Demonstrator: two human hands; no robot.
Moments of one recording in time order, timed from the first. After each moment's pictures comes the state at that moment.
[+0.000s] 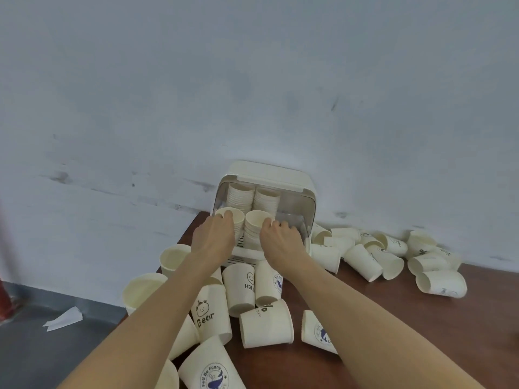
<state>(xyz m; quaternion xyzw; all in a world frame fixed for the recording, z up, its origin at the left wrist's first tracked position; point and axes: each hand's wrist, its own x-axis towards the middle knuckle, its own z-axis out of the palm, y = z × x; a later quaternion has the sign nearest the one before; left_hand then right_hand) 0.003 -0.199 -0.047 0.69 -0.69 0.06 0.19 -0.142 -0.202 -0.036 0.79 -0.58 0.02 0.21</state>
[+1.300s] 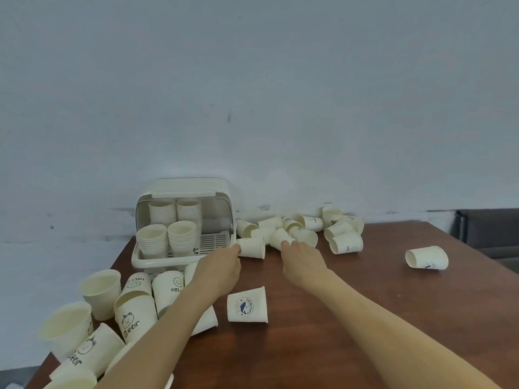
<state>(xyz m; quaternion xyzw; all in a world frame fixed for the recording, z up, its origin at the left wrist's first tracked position) -0.154 -0.120 -0.034 0.56 -0.81 0.00 0.16 -0.338 -0.090 -0.022 0.71 -0.69 0.06 0.12</state>
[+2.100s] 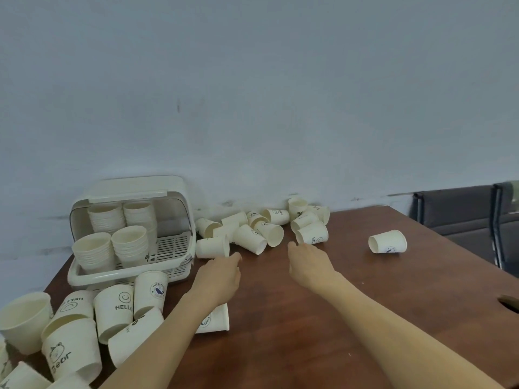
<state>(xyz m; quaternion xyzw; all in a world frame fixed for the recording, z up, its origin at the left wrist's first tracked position) -0.233 -0.138 -0.068 0.49 -0.86 -0.07 0.13 -0.428 -0.078 -0.038 0.64 -0.76 0.05 0.07</state>
